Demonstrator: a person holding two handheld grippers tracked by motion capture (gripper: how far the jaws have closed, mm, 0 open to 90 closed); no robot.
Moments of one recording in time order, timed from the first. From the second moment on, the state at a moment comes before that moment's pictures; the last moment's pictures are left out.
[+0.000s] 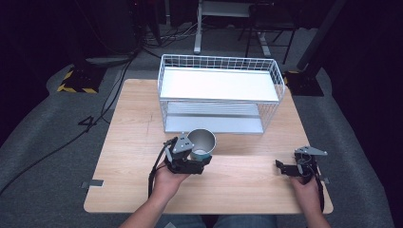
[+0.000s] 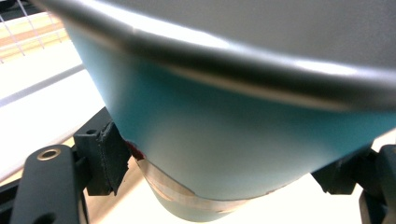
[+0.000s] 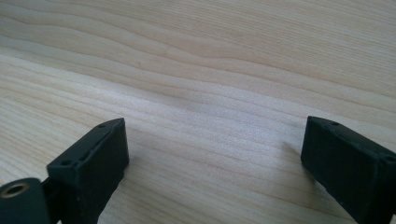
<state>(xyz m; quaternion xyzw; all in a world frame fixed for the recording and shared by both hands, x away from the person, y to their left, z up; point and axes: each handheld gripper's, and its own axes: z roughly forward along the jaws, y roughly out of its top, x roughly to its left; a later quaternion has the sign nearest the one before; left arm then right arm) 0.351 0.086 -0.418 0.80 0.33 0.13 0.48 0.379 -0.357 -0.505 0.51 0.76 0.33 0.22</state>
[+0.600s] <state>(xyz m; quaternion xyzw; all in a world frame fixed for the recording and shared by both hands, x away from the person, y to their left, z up) 0.399 0.075 -0.422 0.79 0.35 0.13 0.49 0.379 -0.357 -0.505 0.51 0.76 0.33 0.22</state>
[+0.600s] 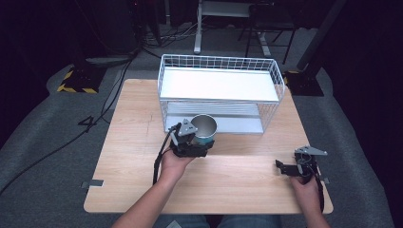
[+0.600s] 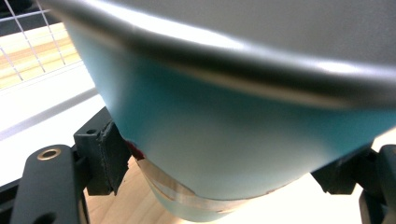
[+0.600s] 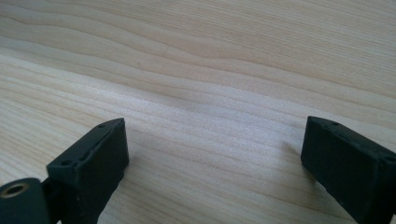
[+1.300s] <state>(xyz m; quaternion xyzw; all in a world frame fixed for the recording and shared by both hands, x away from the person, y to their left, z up) 0.457 0.053 -0.434 0.78 0.38 0.15 0.48 0.379 -0.357 -0.505 0.51 0.76 0.33 0.22</state>
